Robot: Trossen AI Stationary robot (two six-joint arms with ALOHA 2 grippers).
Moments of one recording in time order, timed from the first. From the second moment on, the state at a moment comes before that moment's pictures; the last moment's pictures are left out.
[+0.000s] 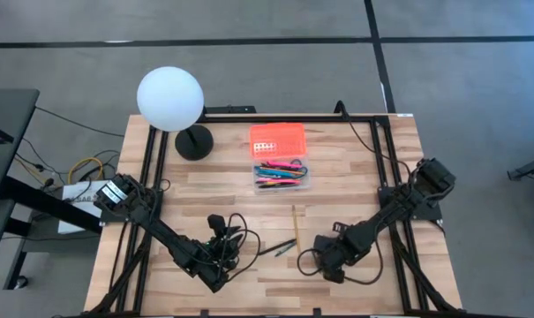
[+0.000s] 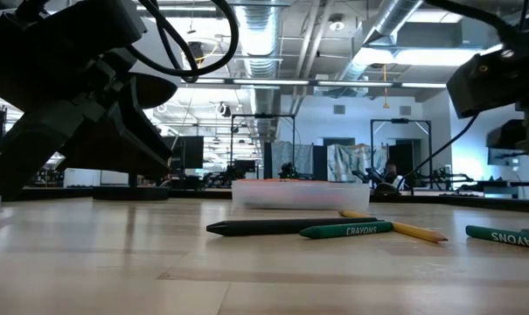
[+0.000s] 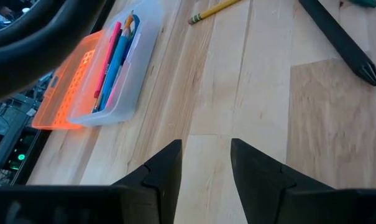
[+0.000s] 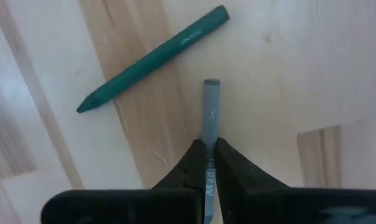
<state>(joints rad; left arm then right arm) -0.70 1.88 0.96 -0.35 -1.03 -0.52 0.61 1.78 0.96 -0.67 0.05 0.83</state>
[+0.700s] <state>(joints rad) -0.65 1.88 0.96 -0.35 -1.06 -0.51 0.34 1.79 1.20 -0.82 0.62 0.14</state>
